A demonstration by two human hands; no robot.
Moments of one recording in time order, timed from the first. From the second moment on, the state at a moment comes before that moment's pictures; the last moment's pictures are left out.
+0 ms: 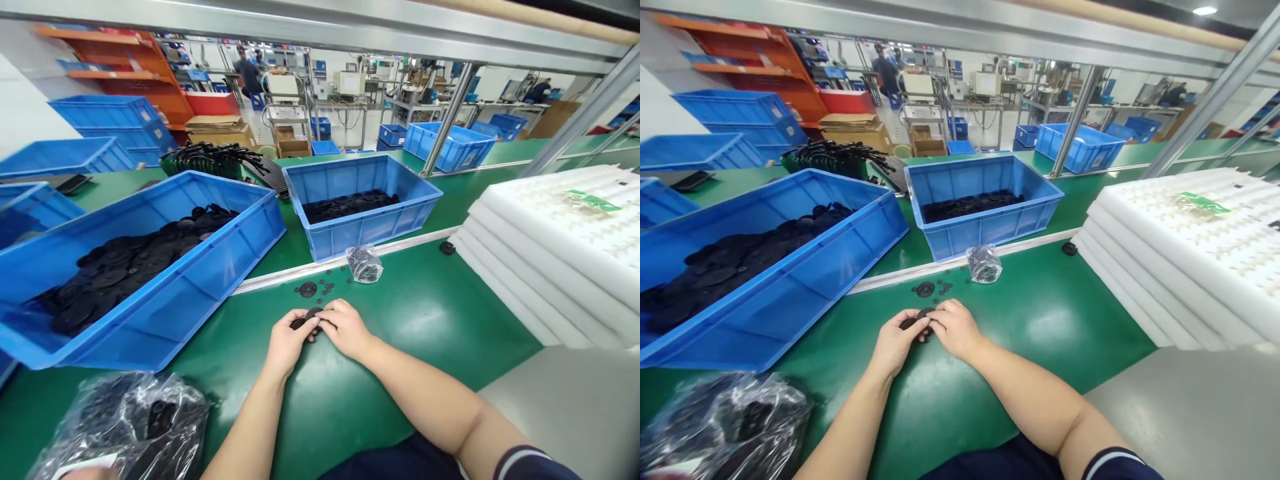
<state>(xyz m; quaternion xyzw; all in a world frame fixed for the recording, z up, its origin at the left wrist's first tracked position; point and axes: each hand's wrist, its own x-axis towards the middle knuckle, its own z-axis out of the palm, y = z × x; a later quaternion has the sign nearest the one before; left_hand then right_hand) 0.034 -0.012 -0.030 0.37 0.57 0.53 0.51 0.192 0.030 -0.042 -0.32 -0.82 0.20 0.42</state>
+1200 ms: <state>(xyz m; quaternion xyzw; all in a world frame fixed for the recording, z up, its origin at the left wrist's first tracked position) -0.078 0.057 0.104 0.35 0.64 0.68 0.01 0.202 0.061 -0.033 -0.57 -0.79 0.15 0.18</state>
